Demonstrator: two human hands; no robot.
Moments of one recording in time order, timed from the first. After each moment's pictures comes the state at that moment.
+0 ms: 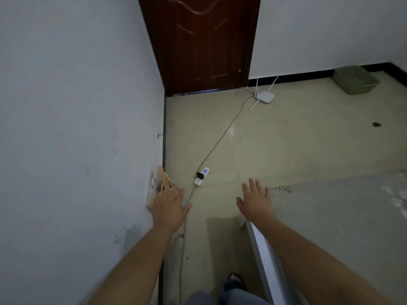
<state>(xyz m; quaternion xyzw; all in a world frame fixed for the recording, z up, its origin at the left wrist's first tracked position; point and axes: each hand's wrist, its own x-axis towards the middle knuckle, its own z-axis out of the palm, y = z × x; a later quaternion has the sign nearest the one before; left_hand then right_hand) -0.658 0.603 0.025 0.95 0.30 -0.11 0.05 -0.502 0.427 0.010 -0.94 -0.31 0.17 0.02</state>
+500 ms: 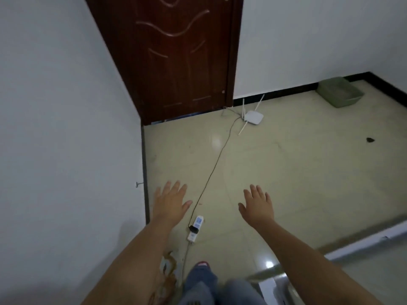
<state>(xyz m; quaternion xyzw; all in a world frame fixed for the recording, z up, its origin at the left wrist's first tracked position) -0.344 0.822 0.041 0.97 0.20 -0.15 0.02 -0.231 0.613 0.002 -0.95 -0.24 0.18 0.02</state>
